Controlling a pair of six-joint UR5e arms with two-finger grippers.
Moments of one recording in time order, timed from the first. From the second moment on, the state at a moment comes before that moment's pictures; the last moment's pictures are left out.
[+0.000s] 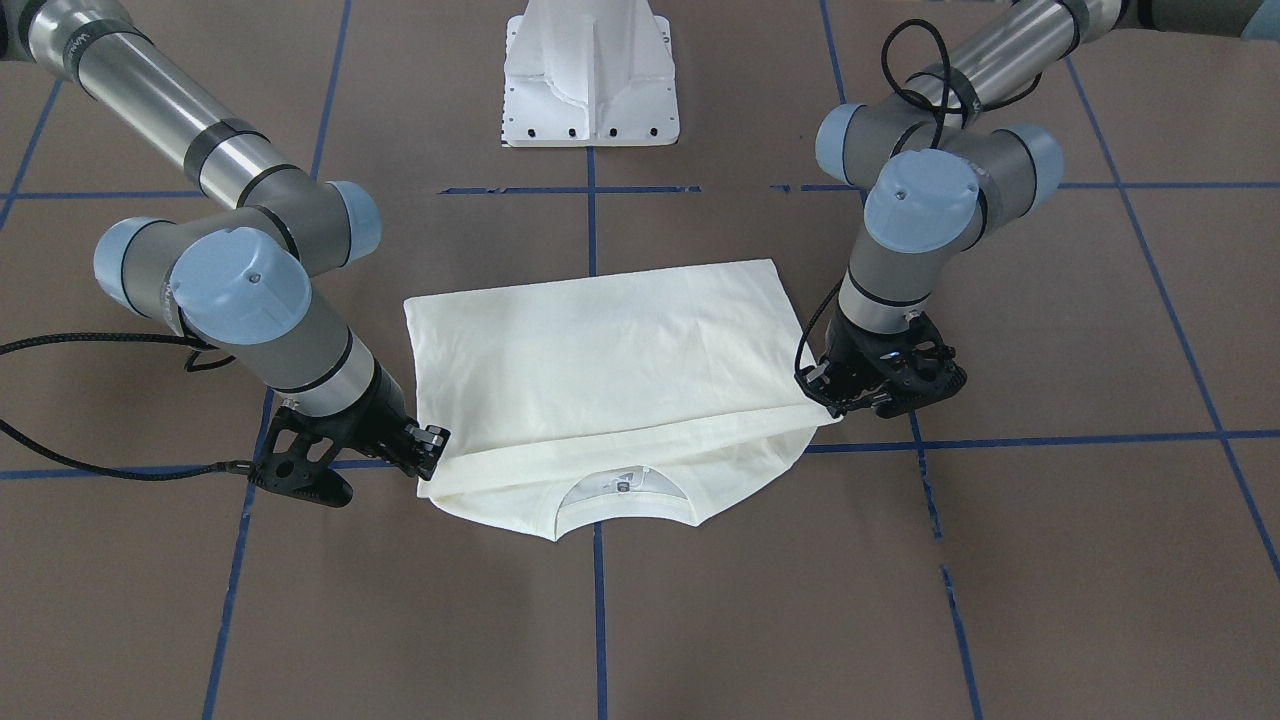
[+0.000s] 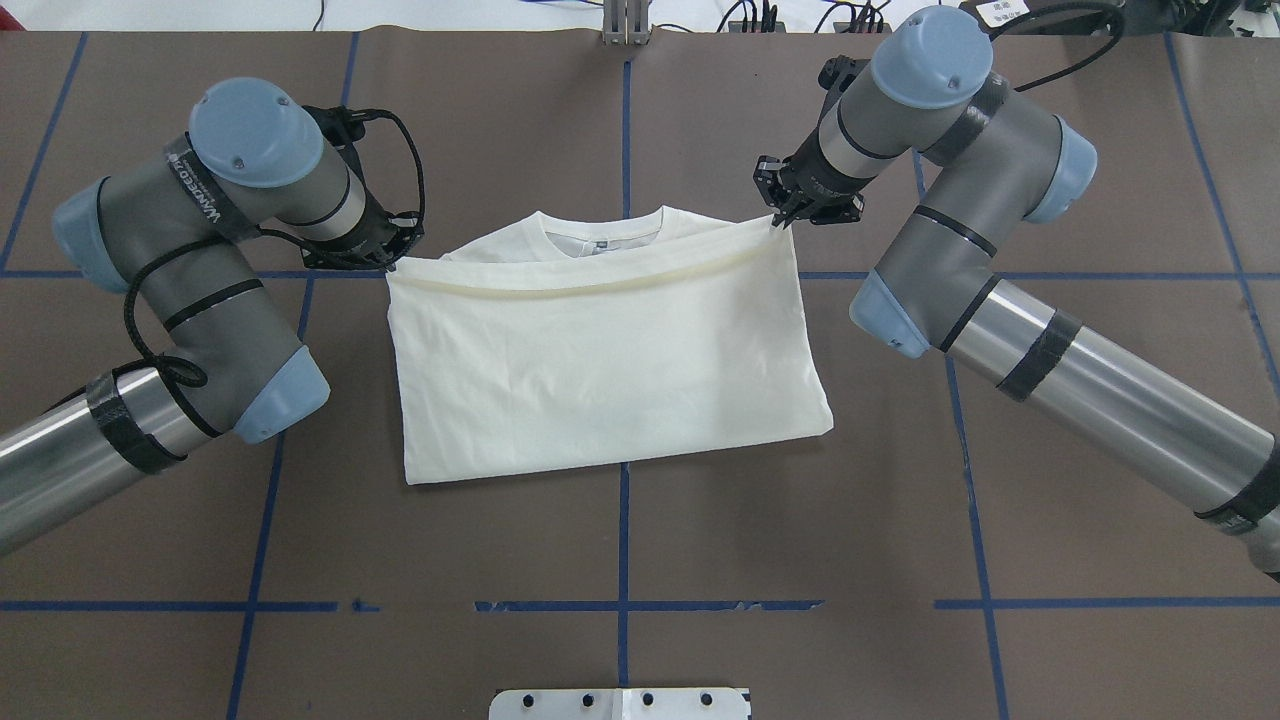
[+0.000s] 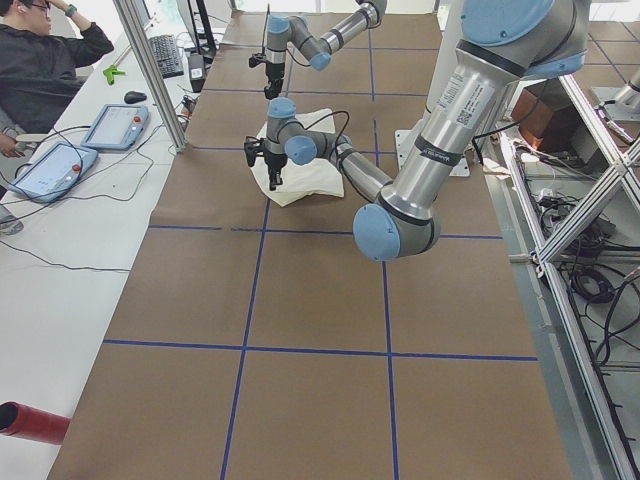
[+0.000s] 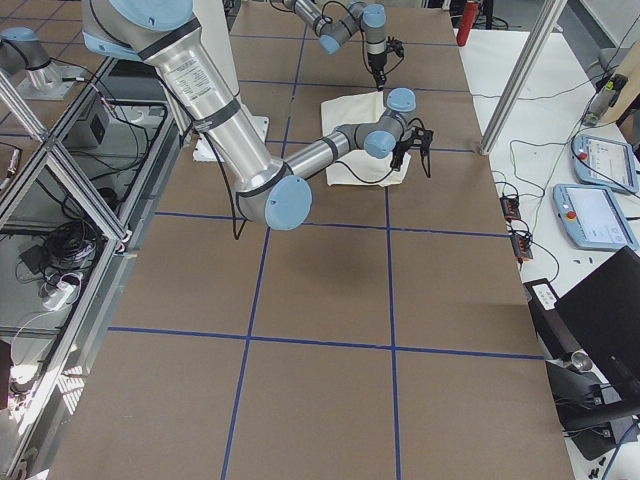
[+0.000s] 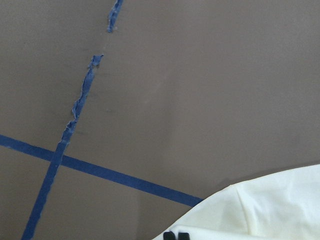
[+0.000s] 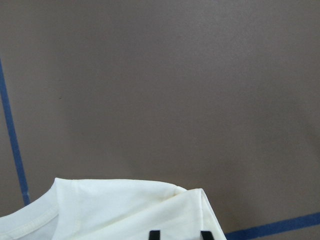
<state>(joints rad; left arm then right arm) -0.77 -2.13 -1.56 -1.75 -1.89 -1.33 0.83 -0.90 1.34 -1.14 2.08 1.37</state>
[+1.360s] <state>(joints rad) -0.78 -2.13 -1.73 -1.64 -1.90 -1.34 0.59 -1.28 1.73 -1.08 1.95 1.43</state>
